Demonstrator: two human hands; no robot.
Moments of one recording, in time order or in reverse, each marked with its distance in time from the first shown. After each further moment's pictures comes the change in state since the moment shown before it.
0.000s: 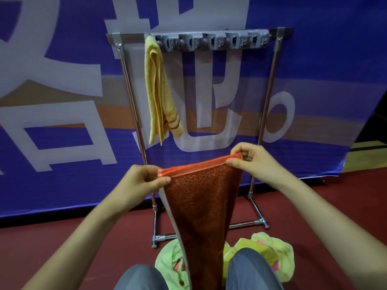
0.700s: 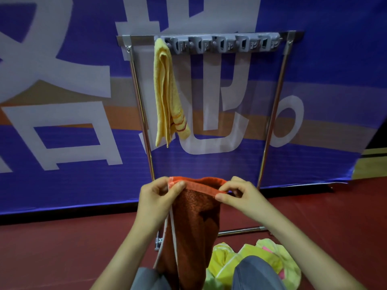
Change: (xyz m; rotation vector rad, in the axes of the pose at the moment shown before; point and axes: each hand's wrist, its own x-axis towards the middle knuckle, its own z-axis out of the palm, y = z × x) left_hand -0.012 -0.006 0.048 -0.283 0.411 0.034; right_hand -0.022 0.034 0.056 -0.091 0.013 0.031
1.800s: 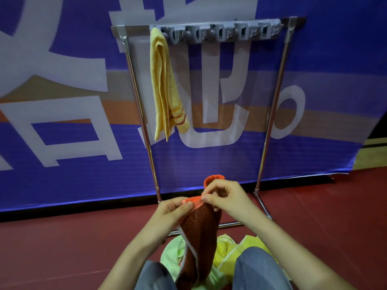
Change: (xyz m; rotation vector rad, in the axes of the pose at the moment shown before) left_hand -0.024 -0.030 0.005 -0.201 -0.481 -0.338; right_hand -0.004 -0.010 0.035 0.232 -0.060 0.086
